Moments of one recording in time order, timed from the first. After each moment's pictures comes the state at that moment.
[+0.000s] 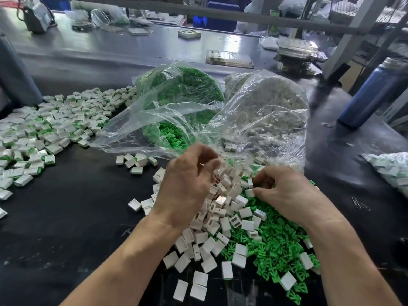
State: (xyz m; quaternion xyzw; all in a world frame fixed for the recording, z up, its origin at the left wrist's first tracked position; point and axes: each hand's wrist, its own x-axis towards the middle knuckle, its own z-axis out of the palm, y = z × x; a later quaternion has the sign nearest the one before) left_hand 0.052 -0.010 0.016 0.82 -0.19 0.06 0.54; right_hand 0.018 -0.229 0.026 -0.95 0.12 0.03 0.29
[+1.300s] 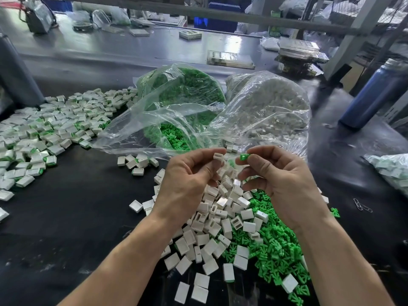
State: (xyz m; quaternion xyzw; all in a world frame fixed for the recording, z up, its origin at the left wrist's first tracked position) left_hand 0.057 -0.008 0.015 0.65 -0.16 -0.04 0.74; right_hand 0.020 -0.202 0.030 -0.63 0.00 -0.08 0.77
